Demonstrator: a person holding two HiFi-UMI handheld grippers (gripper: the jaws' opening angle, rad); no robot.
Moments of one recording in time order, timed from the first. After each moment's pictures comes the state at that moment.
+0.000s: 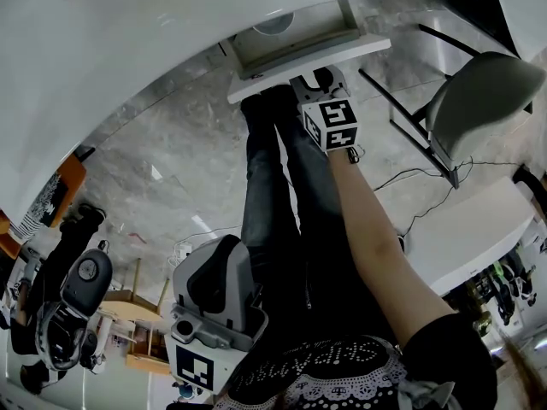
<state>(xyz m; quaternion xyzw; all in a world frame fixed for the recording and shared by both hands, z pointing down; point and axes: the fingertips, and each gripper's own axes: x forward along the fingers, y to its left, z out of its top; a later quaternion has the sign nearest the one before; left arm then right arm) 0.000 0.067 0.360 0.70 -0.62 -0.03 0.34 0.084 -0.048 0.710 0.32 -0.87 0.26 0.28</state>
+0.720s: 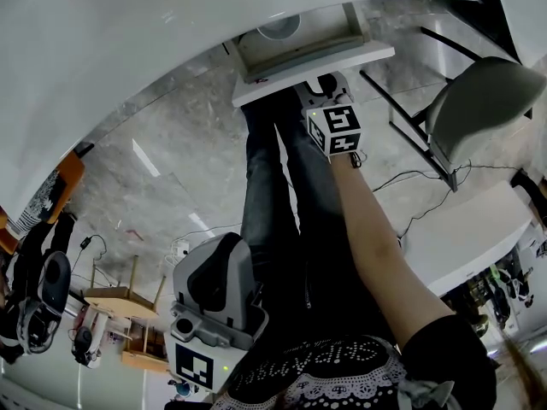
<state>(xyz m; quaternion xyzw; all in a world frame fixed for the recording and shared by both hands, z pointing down) -0.004 0.061 0.359 0.70 -0.63 -0.03 0.34 0.086 -0.044 0.709 0.32 -0.87 0.26 0.28</state>
